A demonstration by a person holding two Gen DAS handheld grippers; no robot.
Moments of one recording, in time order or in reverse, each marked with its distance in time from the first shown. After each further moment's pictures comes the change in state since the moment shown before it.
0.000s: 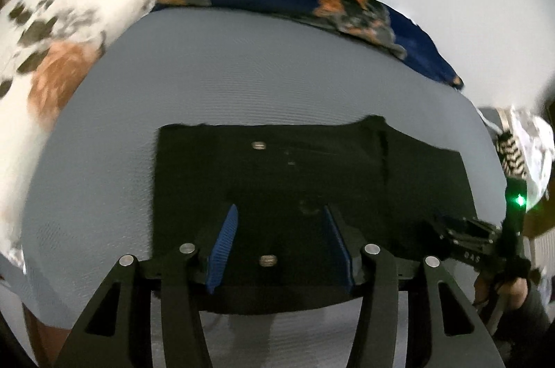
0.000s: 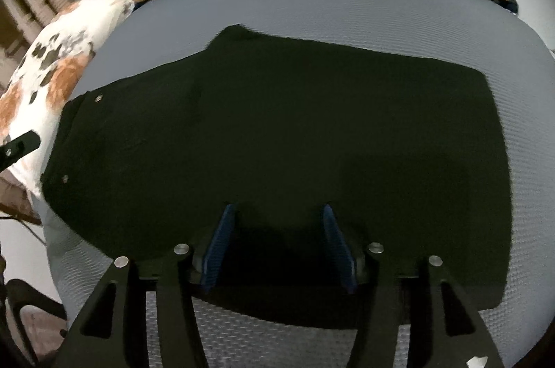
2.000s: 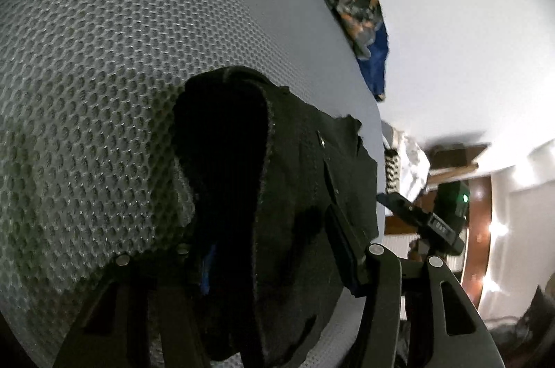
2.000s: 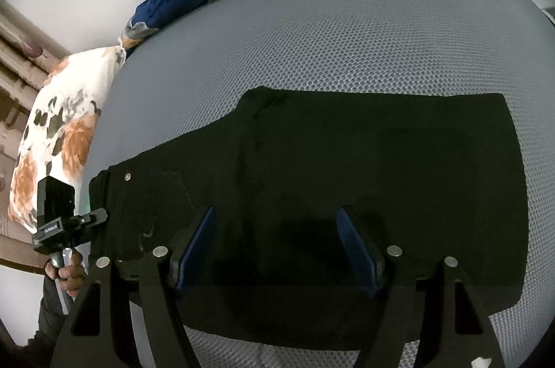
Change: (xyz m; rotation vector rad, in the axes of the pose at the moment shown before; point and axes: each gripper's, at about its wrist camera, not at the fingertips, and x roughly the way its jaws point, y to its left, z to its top) left arm 0.109 0.149 0.010 -0.319 0.305 -0.669; right arm -0.014 0.016 0.062 0.220 -0.012 0.064
